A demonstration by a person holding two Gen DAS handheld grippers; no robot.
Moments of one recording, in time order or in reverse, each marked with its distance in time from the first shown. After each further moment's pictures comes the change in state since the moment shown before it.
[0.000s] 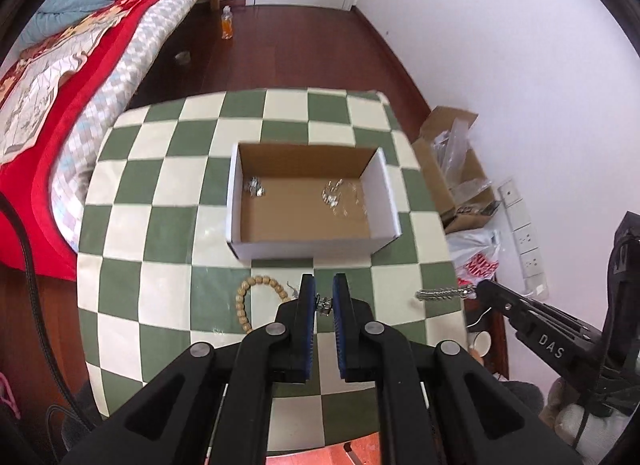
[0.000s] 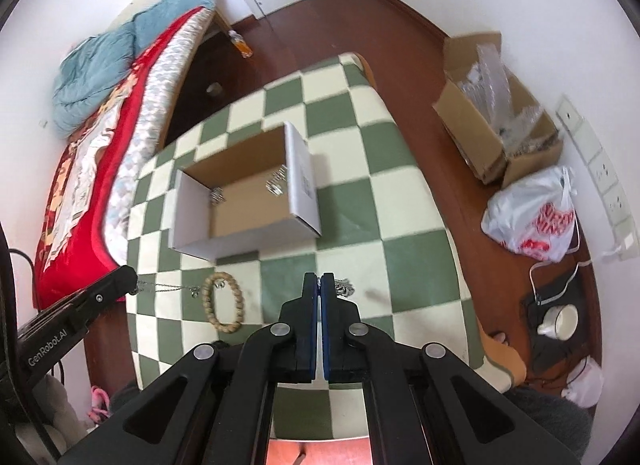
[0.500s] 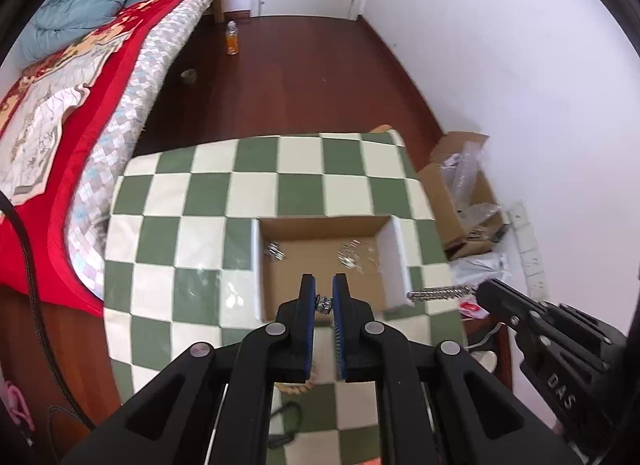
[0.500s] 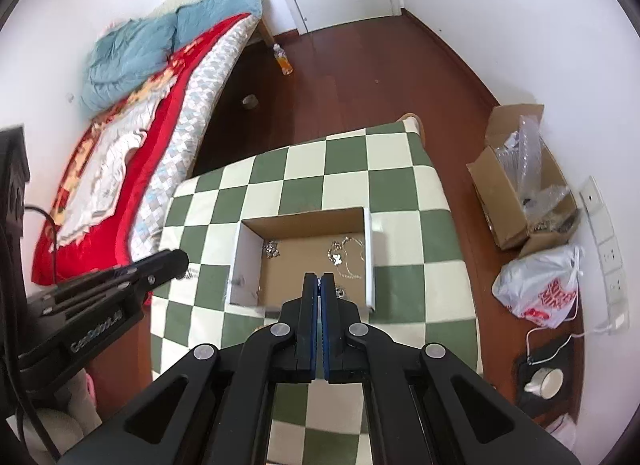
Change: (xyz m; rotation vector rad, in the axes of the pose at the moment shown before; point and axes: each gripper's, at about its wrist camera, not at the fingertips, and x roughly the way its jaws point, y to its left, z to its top) left arm -0.001 0.014 0.082 0.009 -0.003 0.063; right arm -0.015 0.084 0.075 -0.154 -0.049 0.004
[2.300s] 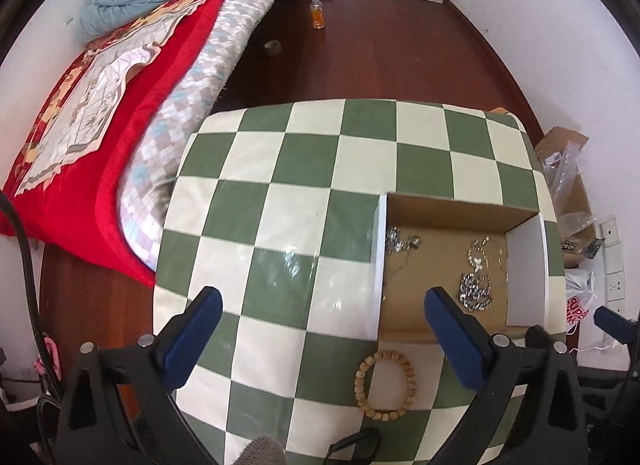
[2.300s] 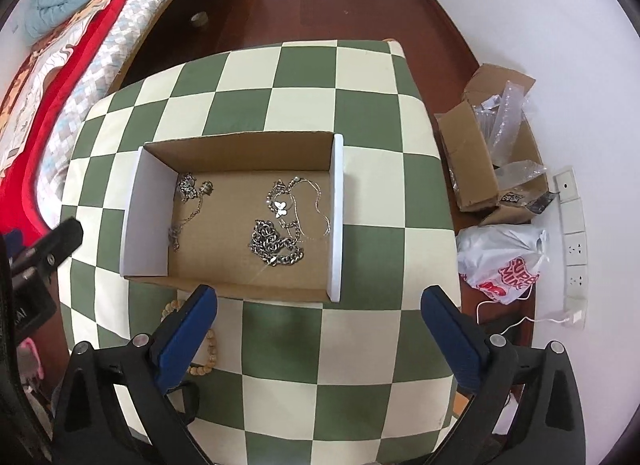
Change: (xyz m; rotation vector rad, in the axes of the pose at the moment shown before) left arm 0.062 0.062 -0.024 -0.114 0.054 0.288; right arm 0.116 0.000 -0.010 -0.073 0.248 -0.257
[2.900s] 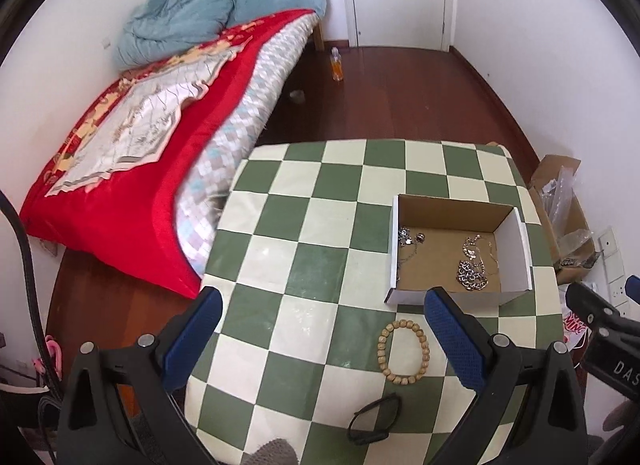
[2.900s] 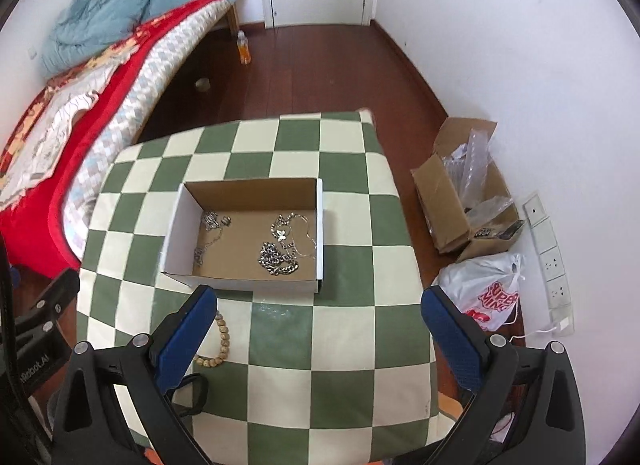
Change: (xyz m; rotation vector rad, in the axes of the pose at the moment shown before) left arm -0.087 0.021 -0.070 -0.022 -0.217 0.051; right arm -0.096 -0.004 -0.063 0.030 -0.280 -0.027
